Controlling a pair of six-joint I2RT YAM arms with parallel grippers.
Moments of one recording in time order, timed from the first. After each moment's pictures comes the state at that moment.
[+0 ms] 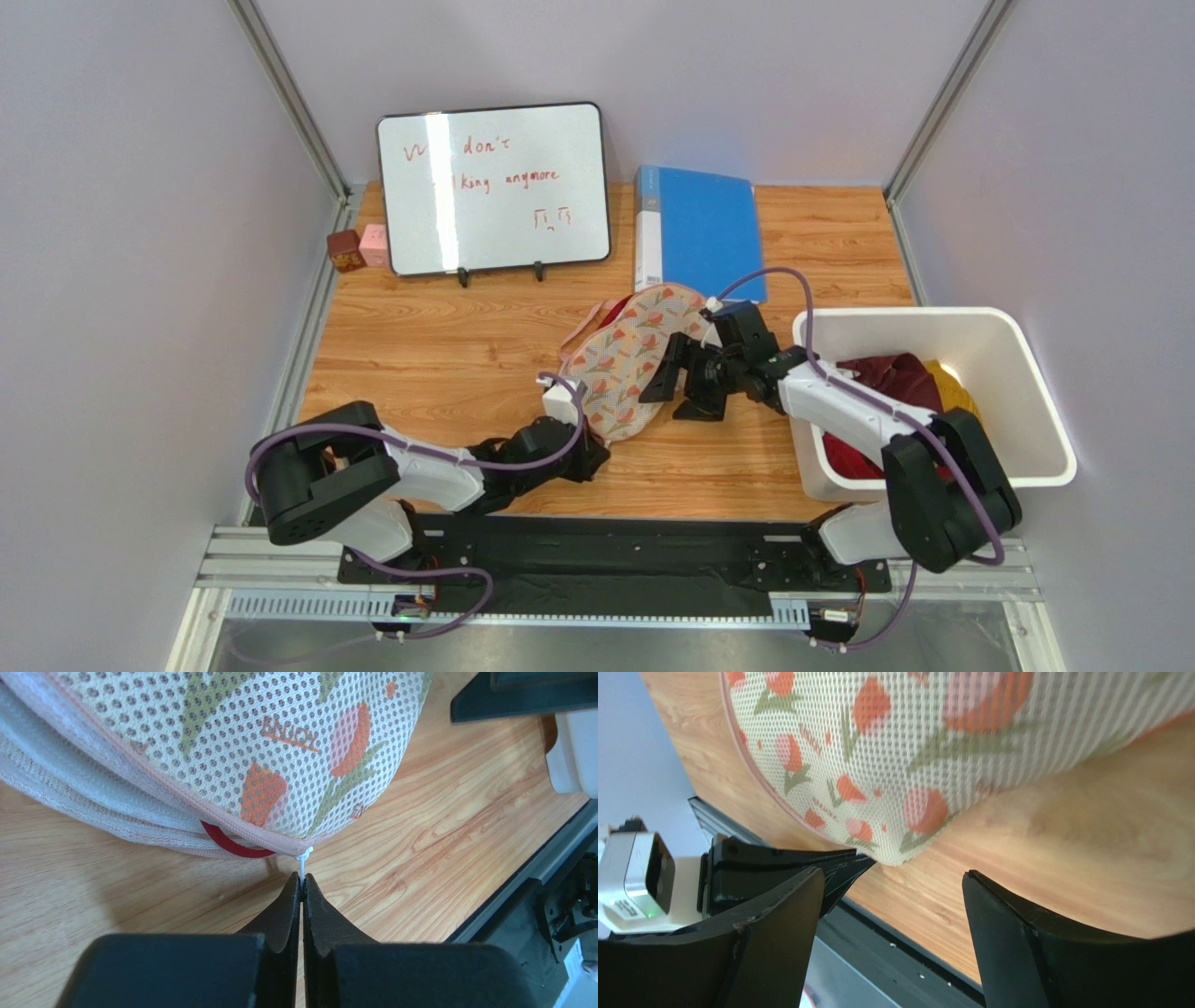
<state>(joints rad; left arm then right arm) -1.09 1.47 0.30 0.62 -0.23 -0.77 0.48 1.40 0.75 -0.28 -0.44 0.78</state>
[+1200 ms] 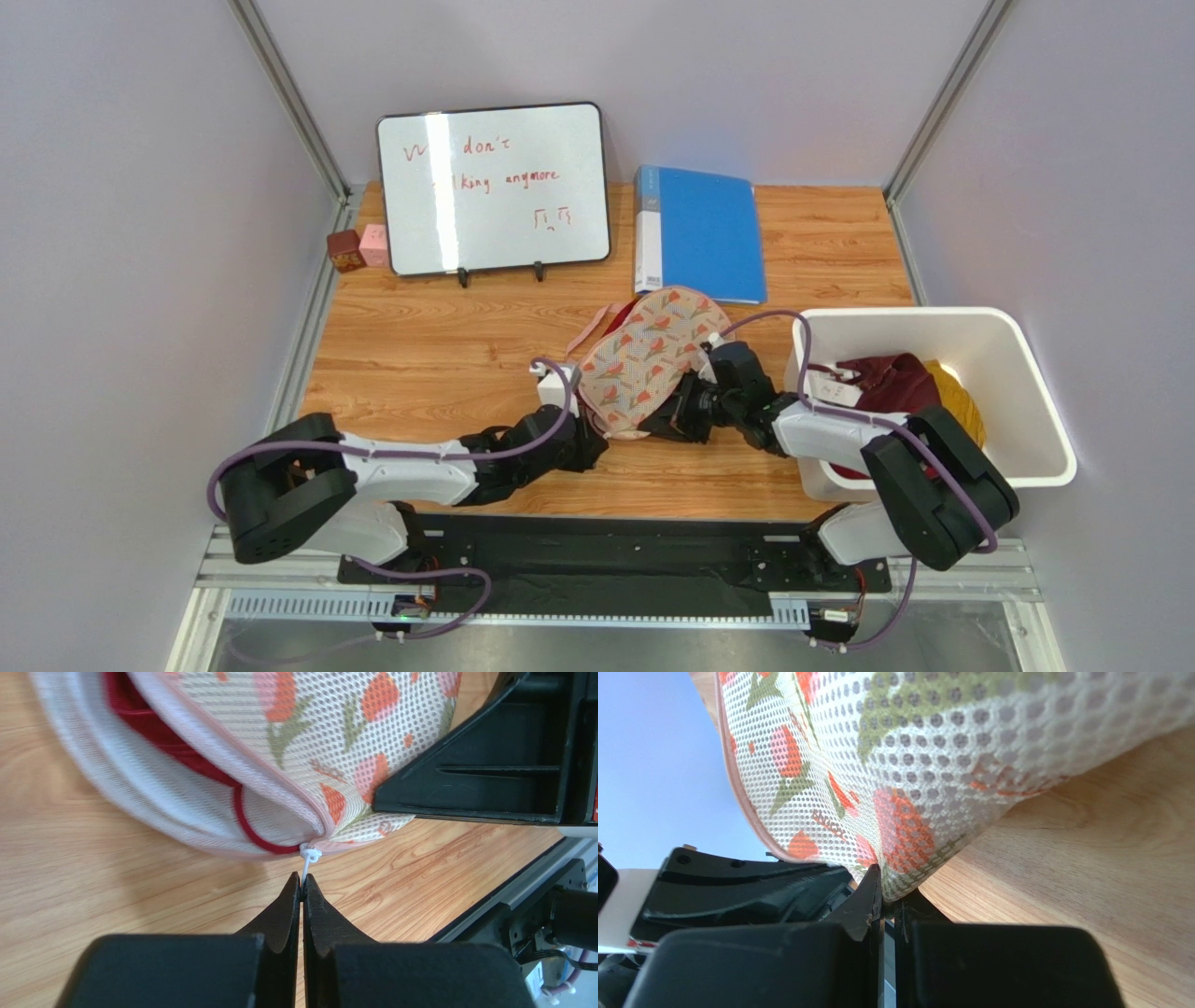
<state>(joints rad) -1.09 1.37 0.41 0.35 -0.27 -0.85 0.56 1.40 0.46 0.17 -0.45 1.09</state>
